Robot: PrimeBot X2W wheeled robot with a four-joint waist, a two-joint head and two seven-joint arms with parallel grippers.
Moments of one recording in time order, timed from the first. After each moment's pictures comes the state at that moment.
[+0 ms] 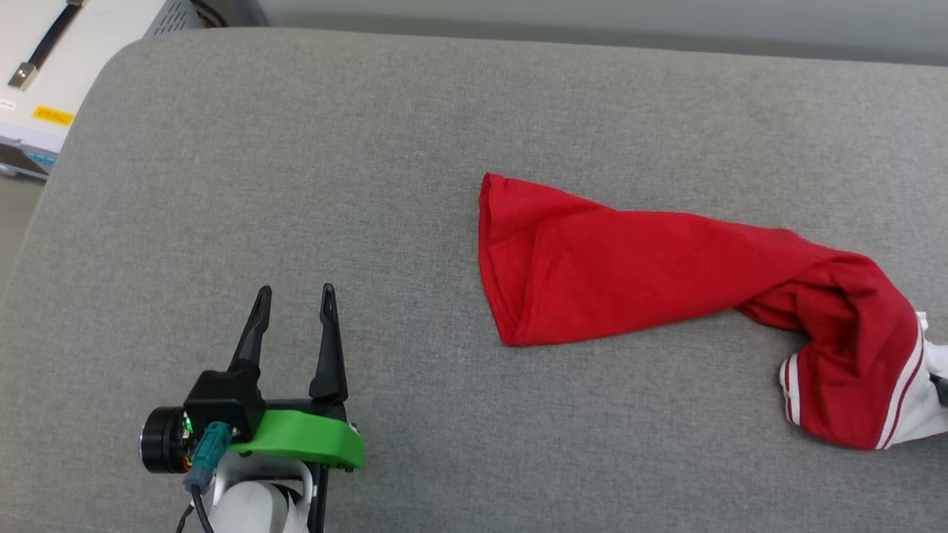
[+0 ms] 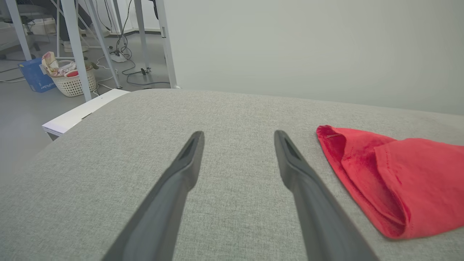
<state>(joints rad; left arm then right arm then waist) -0.08 0.05 -0.08 0.05 -0.15 0.00 -0.26 -0.28 -0.77 0.27 0.41 0.75 0.13 0.58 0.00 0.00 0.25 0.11</state>
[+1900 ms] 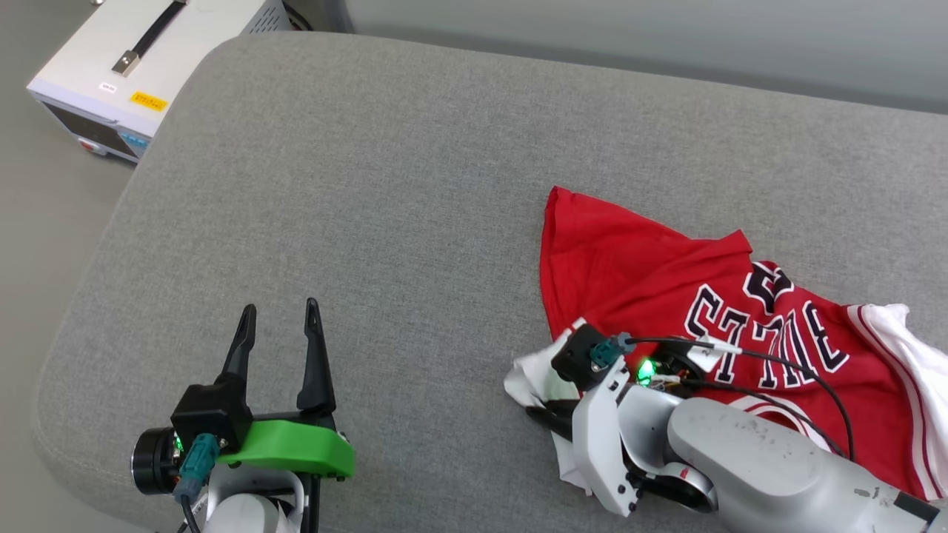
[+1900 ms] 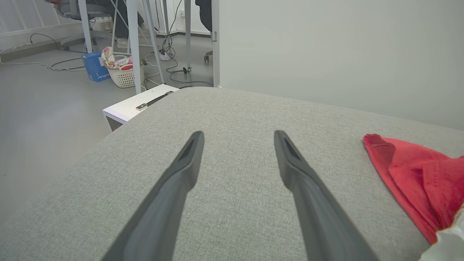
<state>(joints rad) -0.05 0.05 -0.06 0.06 -0.18 0.03 -0.26 -0.70 -0.36 1.24 0.39 0.85 0.13 0.20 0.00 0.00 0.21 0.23</state>
